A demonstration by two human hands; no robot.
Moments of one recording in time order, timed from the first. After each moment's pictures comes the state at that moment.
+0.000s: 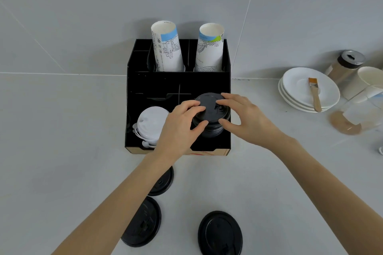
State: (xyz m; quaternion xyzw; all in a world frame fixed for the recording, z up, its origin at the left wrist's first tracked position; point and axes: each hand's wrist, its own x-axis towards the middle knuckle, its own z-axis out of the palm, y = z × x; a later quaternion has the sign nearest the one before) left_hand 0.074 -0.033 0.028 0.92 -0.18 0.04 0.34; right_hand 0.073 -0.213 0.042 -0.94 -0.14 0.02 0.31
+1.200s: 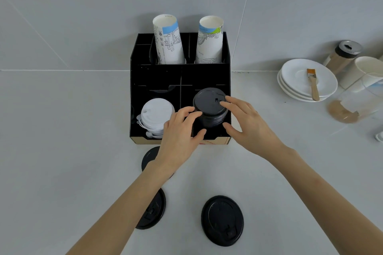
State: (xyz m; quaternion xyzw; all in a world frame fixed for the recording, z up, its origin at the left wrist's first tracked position) left_hand 0.037 -0.025 0.010 0.94 -0.15 0.02 0.31; right_hand 0.031 -0.206 0.026 -0.95 -0.13 -0.03 0.27
